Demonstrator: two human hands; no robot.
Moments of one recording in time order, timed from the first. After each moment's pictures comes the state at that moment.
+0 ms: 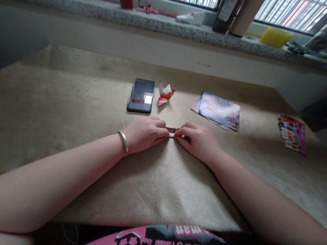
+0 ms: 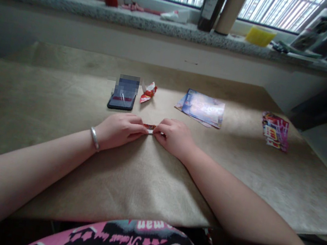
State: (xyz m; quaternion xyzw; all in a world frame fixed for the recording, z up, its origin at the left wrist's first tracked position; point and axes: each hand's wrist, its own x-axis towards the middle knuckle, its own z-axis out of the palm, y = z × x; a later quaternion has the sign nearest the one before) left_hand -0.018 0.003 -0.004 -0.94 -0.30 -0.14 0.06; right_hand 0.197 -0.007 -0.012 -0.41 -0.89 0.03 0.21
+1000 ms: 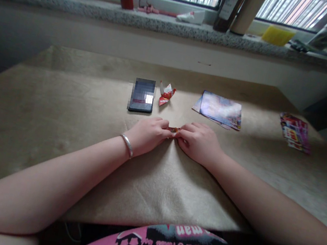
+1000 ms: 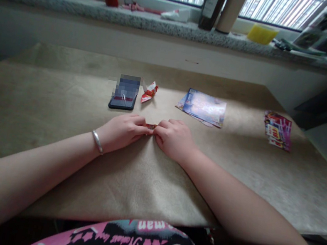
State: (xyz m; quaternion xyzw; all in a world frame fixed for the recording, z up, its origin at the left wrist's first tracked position) left_hand -0.010 -0.002 0.000 -0.94 -0.32 -0.12 0.07; right_hand 0.189 -0.019 -0.003 -0.42 -0.89 -0.06 0.15
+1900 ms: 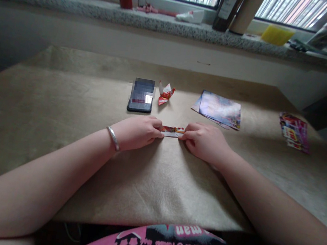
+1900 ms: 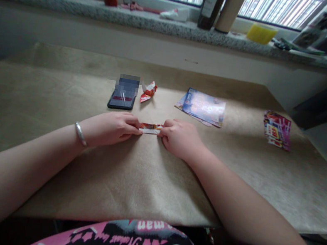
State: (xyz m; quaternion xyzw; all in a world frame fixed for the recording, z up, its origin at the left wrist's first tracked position) left_hand -0.027 0.003 0.016 -0.96 -0.26 -0.04 0.03; right_hand 0.204 -0.019 0.009 -0.44 -0.89 -0.05 0.09
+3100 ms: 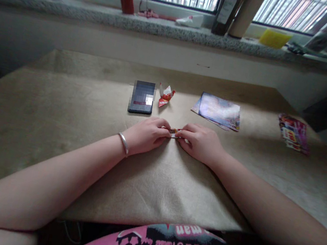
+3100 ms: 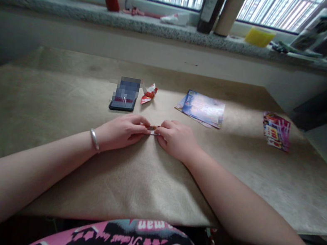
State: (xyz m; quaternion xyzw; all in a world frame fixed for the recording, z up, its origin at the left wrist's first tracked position) left_hand -0.015 0.000 -0.002 -0.94 -0.29 -0.17 -0.02; right_hand 0.203 -0.018 -0.003 -0.41 -0.90 -0.06 0.15
